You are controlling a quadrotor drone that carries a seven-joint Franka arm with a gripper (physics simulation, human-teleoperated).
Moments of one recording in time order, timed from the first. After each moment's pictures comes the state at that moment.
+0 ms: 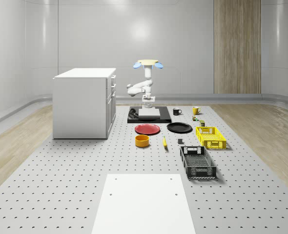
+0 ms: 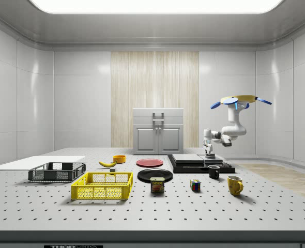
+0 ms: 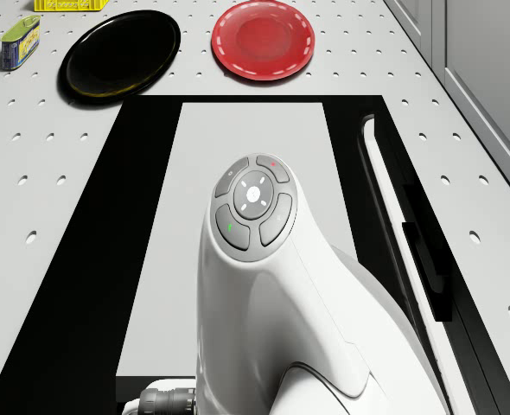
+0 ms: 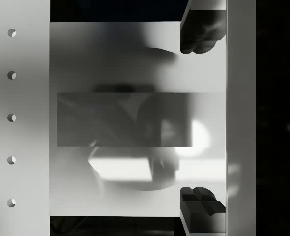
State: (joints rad) arm -1.09 -1.22 1.31 -2.89 -1.91 1.29 1.62
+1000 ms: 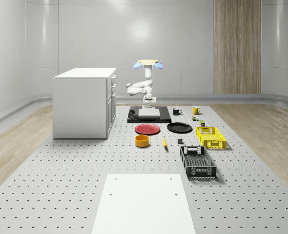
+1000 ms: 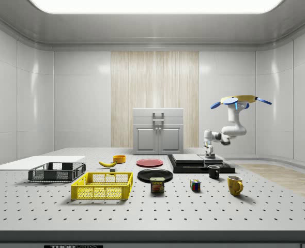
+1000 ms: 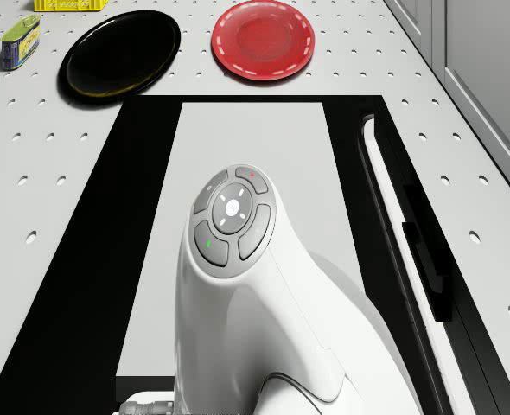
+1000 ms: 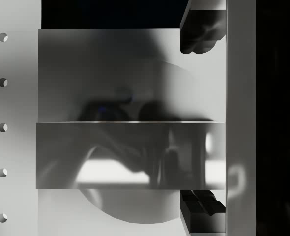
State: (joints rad) arm -1.17 -1.29 1.29 -2.87 -1.91 1.37 1.69
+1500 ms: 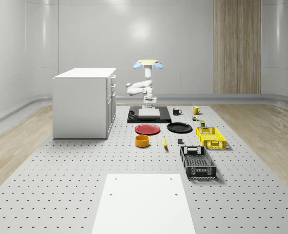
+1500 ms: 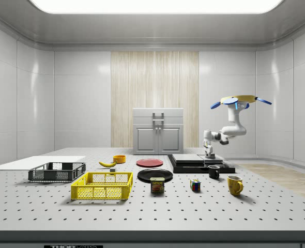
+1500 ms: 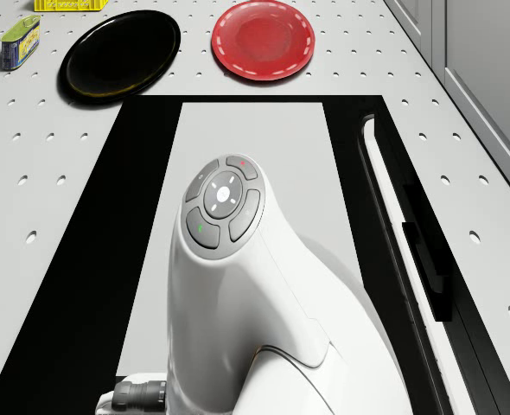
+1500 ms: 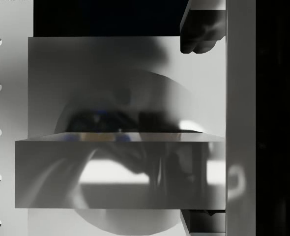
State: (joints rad) arm -1.23 -1.31 1.30 -2.84 -1.90 1.40 1.73
